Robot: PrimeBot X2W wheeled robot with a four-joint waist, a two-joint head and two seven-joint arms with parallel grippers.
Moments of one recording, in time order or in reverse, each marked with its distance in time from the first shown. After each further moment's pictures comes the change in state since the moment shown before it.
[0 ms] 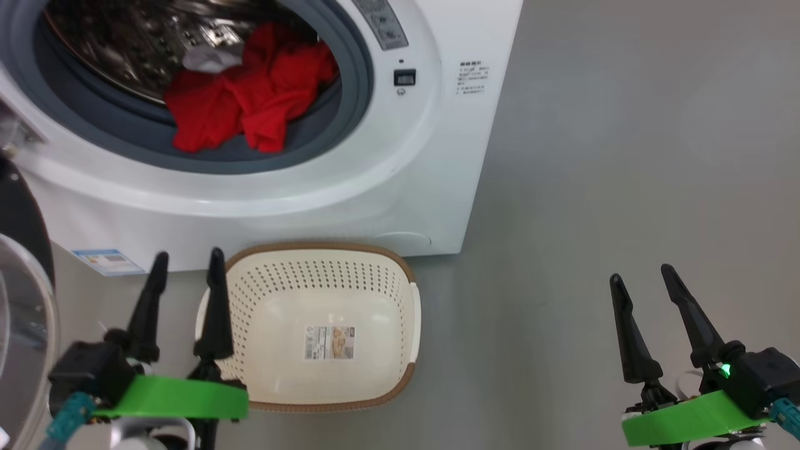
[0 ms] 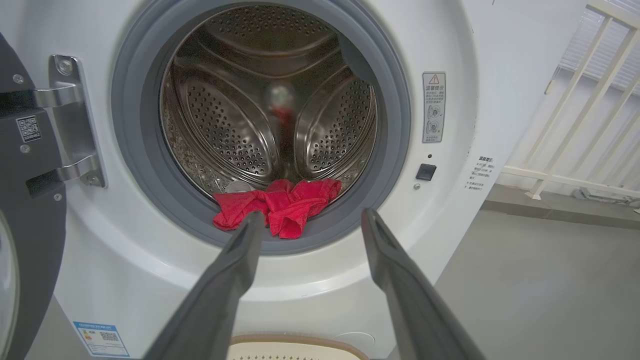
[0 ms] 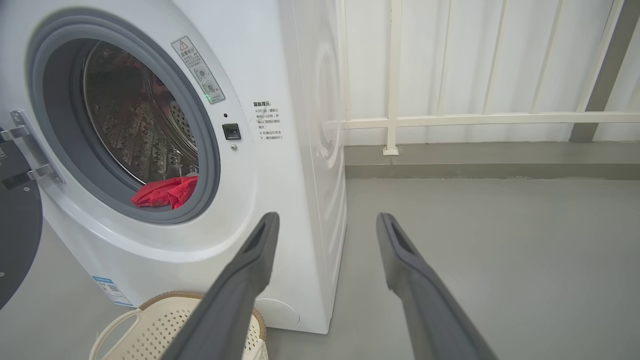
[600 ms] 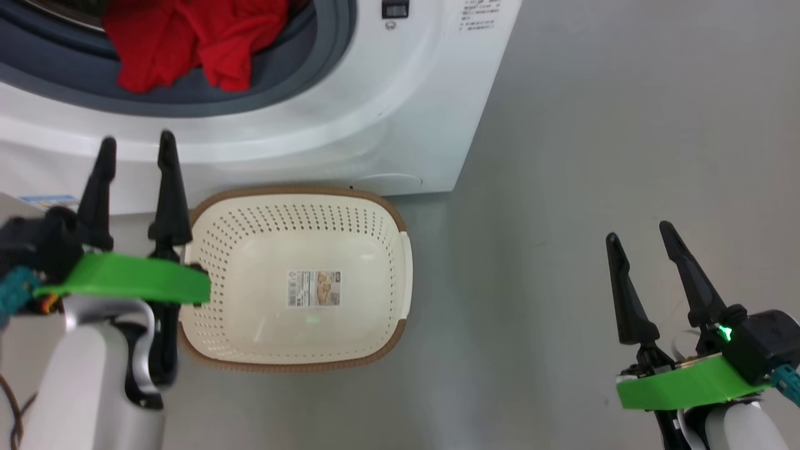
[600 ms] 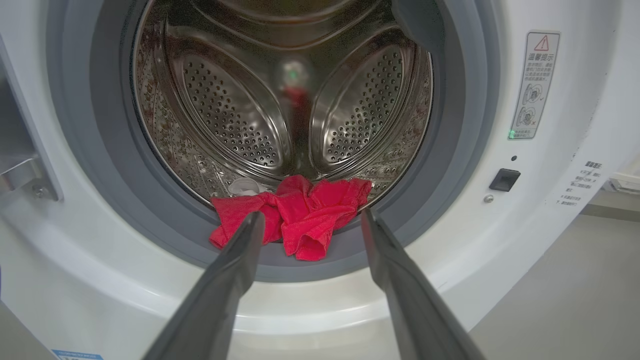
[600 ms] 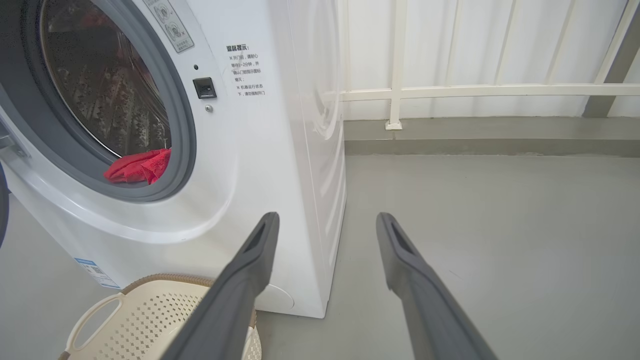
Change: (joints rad) left arm -0.307 0.034 0.043 0.128 -0.041 0.007 0.064; right arm -0.100 -0.002 0.012 -0.005 -0.005 0.000 0.000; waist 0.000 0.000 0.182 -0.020
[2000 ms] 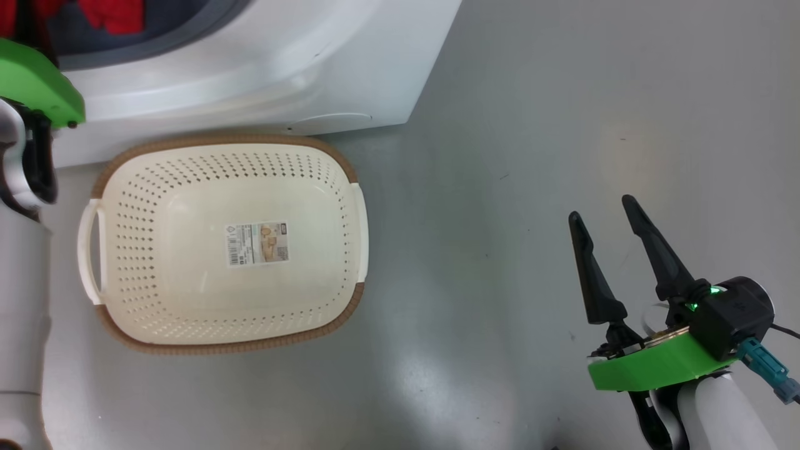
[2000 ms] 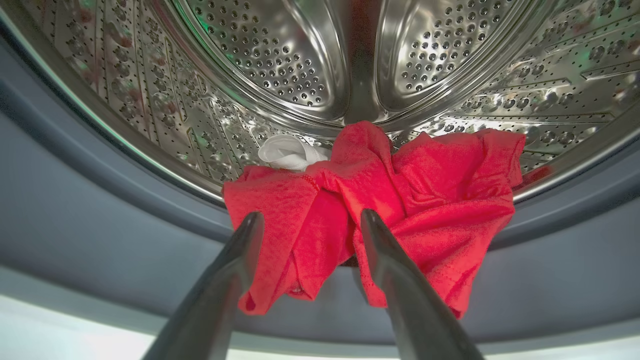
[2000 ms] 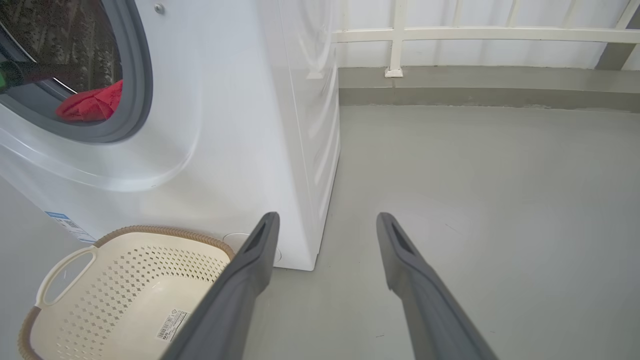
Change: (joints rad) left arm -0.631 0.131 -0.029 0.634 0.039 0.024 0.111; right arm -0.102 -0.004 0.082 0.038 -0.016 0.000 0.000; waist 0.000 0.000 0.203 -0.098
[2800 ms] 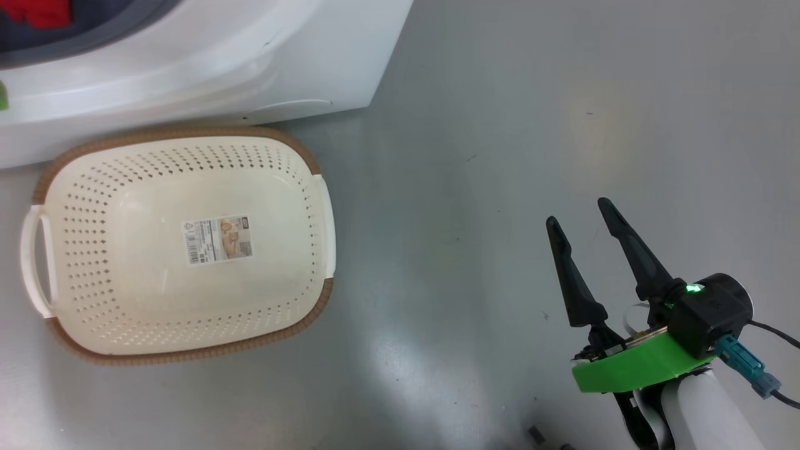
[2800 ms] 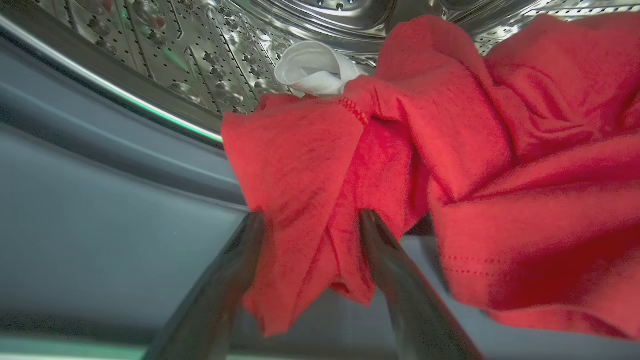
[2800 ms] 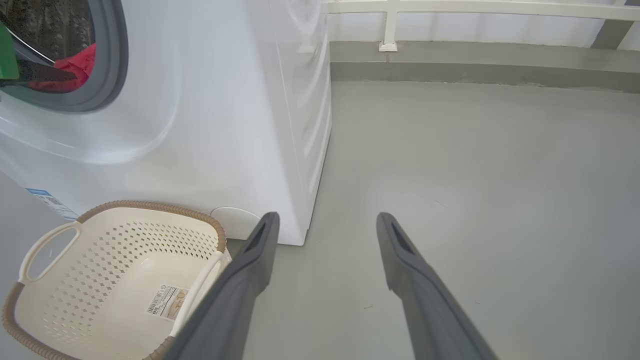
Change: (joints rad) left arm -0.162 0.083 -0.049 0.257 0.034 0.020 0.125; right arm -0.019 0.000 0.046 0.028 -0.008 0.000 0.000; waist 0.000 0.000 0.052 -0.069
